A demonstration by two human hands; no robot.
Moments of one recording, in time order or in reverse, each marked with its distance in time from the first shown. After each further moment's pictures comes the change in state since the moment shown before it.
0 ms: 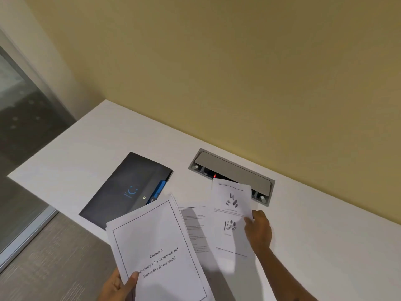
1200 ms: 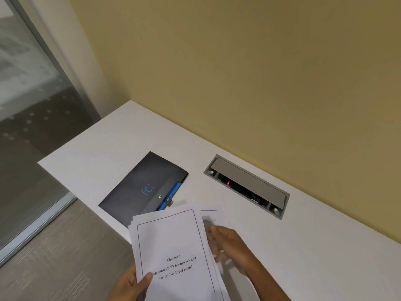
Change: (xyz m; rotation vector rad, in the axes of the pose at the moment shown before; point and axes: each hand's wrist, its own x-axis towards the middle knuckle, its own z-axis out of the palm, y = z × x) left_hand -0.020 0.013 -0.013 0.069 -0.225 -0.001; right_hand -0.081 -0.075 0.019 0.395 -0.941 -0.089
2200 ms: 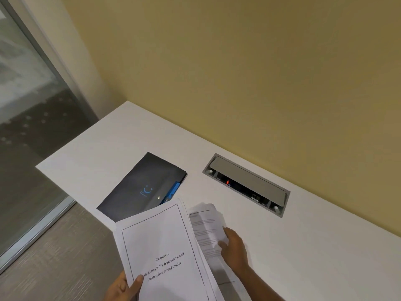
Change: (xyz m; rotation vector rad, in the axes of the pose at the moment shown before) left_hand -0.002 -0.009 -0.005 -0.025 0.224 0.015; right_hand 0.038 0.072 -0.004 -0.453 0.434 -0.062
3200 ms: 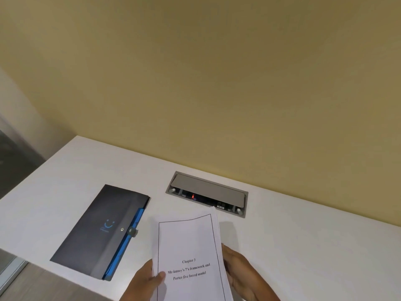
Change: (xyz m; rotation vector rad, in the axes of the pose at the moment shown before) left_hand 0.033 0.079 0.119 0.571 -0.428 0.116; right_hand -0.075 0.002 -0.111 1.007 -0.317 0.260
